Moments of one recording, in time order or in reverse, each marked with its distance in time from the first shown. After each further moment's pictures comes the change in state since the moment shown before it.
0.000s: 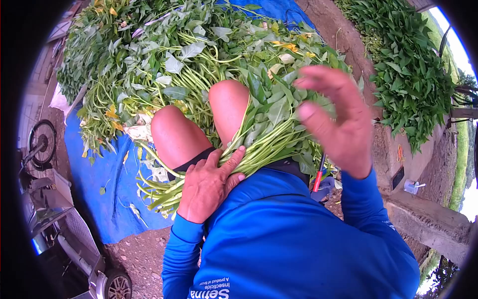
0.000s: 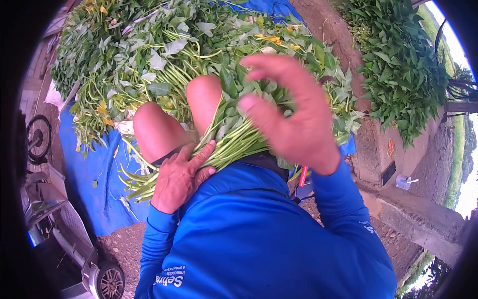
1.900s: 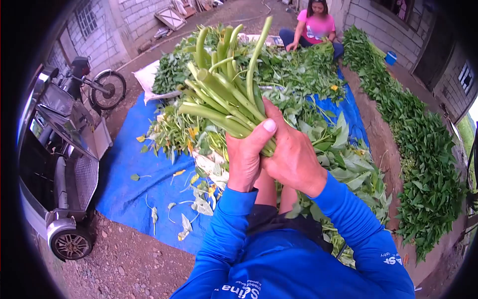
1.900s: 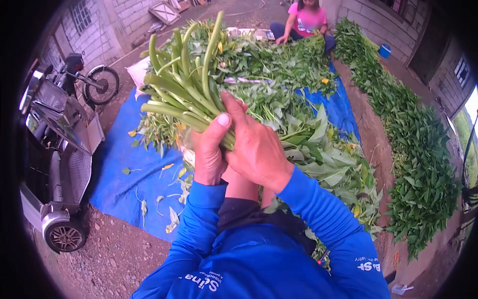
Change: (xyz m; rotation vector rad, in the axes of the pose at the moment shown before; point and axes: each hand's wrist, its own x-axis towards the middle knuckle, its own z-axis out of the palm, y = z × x) left_hand 0.048 -0.050 -0.143 -1.470 1.147 0.212; right_hand 0.116 -0.114 0.177 -0.082 -0.369 -0.285
